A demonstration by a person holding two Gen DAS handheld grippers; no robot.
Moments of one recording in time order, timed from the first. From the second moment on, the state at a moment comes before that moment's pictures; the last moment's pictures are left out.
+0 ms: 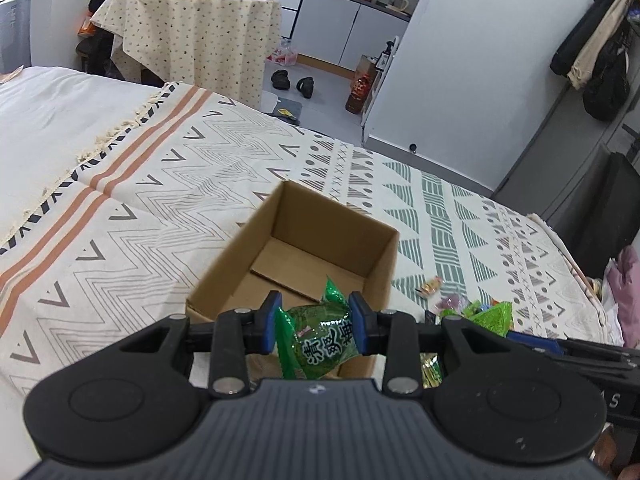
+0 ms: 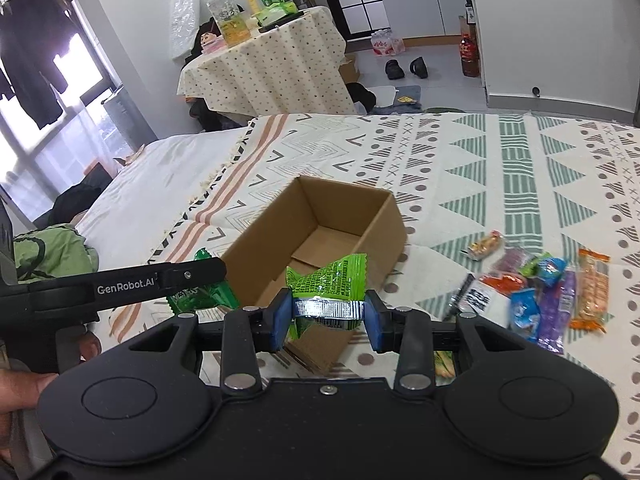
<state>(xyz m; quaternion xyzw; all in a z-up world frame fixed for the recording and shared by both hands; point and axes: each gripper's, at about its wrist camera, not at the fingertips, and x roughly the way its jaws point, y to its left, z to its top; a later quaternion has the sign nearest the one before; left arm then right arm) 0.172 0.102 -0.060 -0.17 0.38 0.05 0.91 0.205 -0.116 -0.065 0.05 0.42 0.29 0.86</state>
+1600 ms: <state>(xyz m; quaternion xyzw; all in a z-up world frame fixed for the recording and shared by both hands) 0.151 0.083 -0.055 -0.14 0.39 0.08 0.91 0.186 -0.151 -0.066 0.04 0.41 0.24 0.88</state>
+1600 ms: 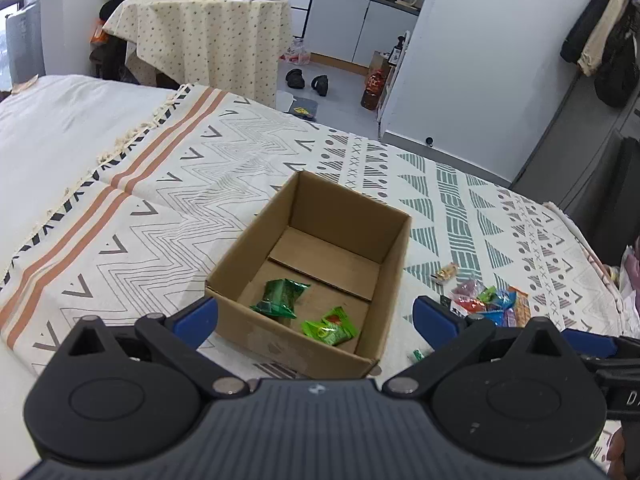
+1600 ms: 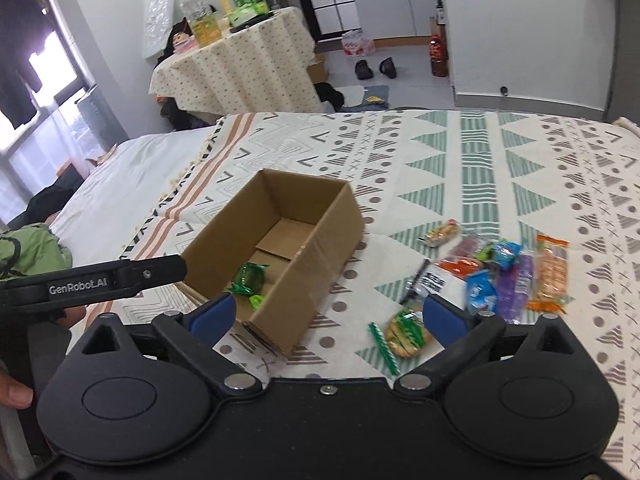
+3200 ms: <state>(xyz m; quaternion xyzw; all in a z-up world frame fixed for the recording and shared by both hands) 0.131 -0.064 -0.076 -0.09 0.43 0.00 0.90 0.154 -0.292 -0.115 0.10 0.44 0.21 0.87</state>
